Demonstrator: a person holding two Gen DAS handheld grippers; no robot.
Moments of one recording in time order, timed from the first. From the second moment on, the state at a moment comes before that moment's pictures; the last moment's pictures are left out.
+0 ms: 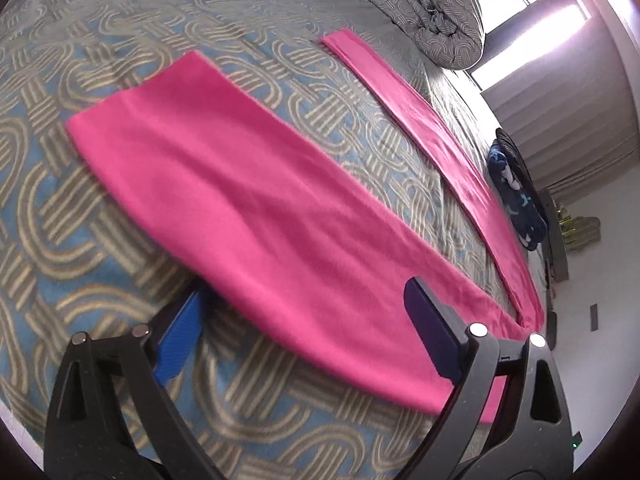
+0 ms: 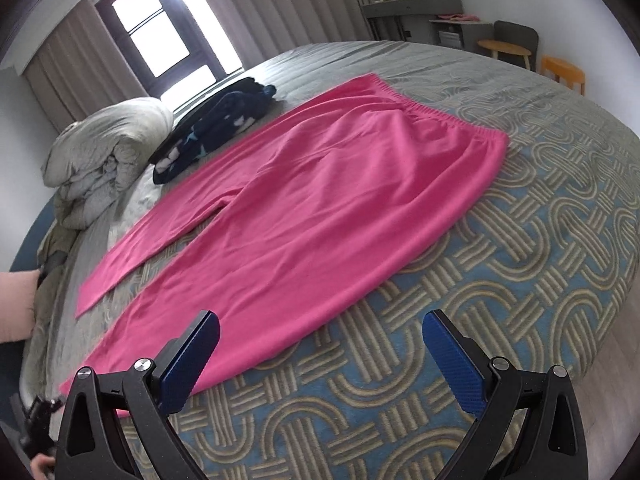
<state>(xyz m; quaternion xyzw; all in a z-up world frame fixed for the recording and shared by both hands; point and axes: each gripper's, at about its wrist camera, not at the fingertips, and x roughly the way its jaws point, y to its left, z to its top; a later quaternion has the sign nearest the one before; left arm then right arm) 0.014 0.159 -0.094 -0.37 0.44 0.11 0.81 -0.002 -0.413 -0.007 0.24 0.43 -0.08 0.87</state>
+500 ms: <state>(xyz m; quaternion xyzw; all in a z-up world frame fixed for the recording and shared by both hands) 0.030 0.160 -0.093 -0.35 0.43 0.13 0.82 -0.012 -0.541 -0.040 0.49 0.37 -0.12 0.78</state>
